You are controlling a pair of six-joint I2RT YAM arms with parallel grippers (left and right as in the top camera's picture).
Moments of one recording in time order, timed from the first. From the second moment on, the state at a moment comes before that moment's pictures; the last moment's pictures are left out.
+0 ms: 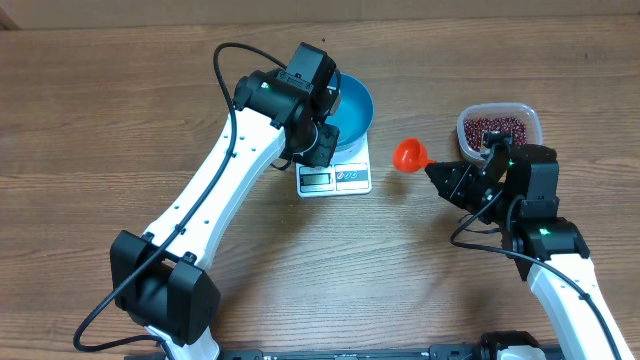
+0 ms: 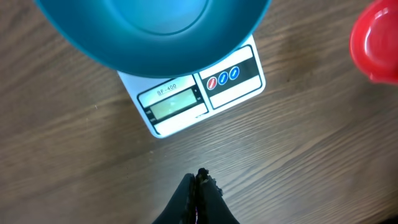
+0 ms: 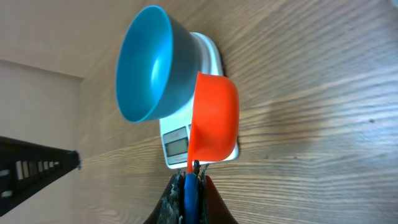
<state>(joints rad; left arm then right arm) -0.49 1.85 1.76 -1.22 0.11 -0.14 0.03 1.11 0.69 -0.30 -0.53 0.65</state>
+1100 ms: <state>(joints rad) -0.60 1.85 1.37 -0.70 0.07 0.29 -0.04 1.11 0.69 -0.37 -0.48 0.65</state>
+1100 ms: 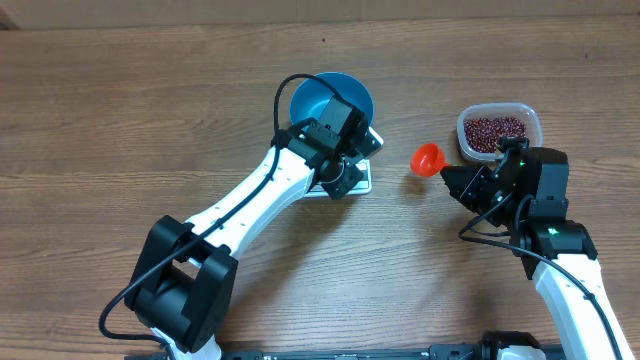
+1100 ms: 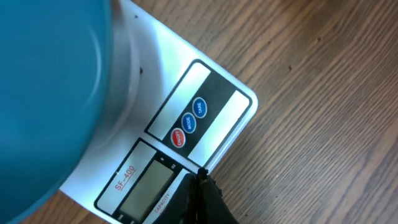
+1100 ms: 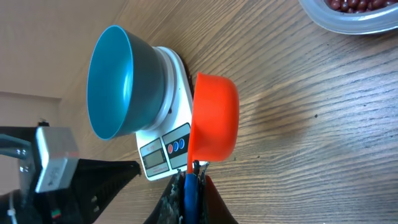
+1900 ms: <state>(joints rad) -0.60 1.92 1.35 -0.61 0.07 0.34 -0.04 1.11 0.69 -0.37 -0.47 0.65</state>
